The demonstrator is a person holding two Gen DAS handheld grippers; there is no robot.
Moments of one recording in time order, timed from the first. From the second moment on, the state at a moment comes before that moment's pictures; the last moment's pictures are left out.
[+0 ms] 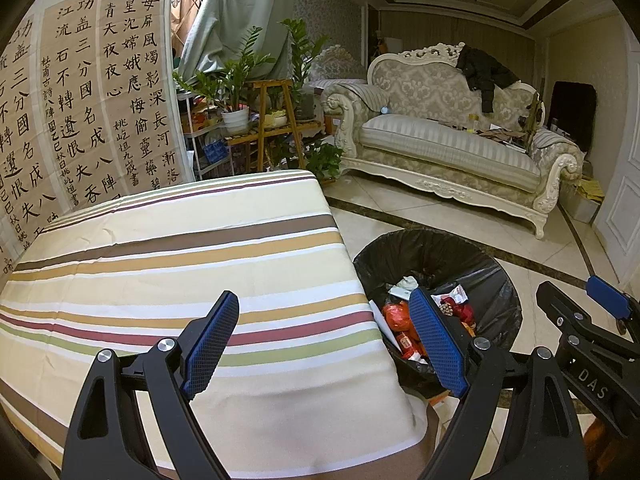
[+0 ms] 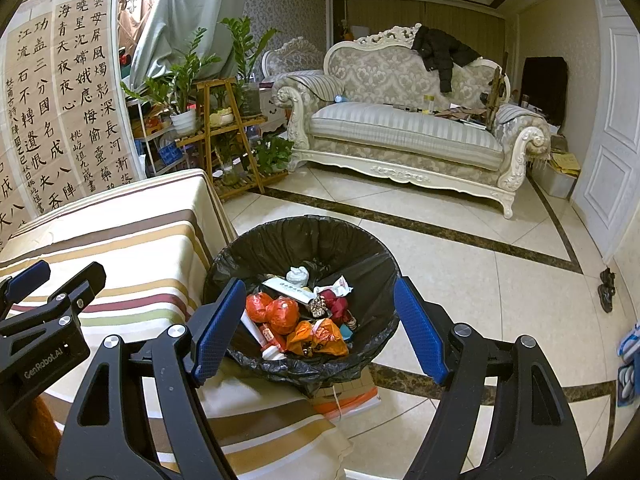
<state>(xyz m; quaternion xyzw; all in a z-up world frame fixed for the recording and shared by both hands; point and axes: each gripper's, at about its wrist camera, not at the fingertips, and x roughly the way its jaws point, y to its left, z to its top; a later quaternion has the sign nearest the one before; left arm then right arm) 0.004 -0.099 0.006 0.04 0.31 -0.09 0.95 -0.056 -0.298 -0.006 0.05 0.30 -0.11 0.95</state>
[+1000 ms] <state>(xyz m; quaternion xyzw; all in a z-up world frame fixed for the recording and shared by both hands) 0.017 -0.088 0.008 0.03 0.31 -0.09 0.95 -0.054 -0.290 -0.008 0.05 0.30 -0.10 0.95</state>
